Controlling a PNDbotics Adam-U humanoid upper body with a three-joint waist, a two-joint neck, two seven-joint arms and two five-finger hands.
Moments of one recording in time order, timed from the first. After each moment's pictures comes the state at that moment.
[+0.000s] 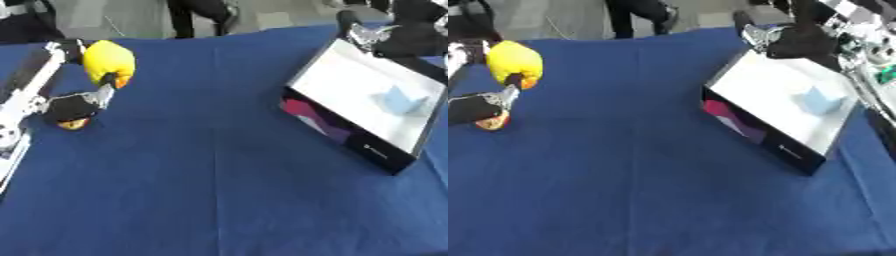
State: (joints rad) left arm -0.58 0.46 -0.27 -1.62 -0.40 0.02 -0.15; right arm -0.57 -0.75 0.17 -1.88 -0.12 0.10 0.25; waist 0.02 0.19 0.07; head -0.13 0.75
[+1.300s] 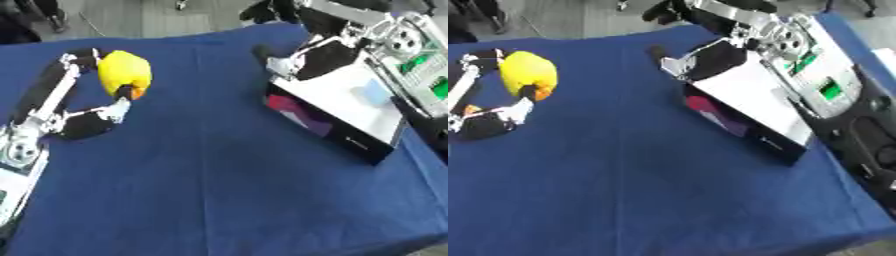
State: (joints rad) left arm -0.61 0.32 -0.34 -1.60 -0.45 -0.11 -0.12; right arm -0.69 -0.65 0.31 -1.86 0.00 0.10 0.43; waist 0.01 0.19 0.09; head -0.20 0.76
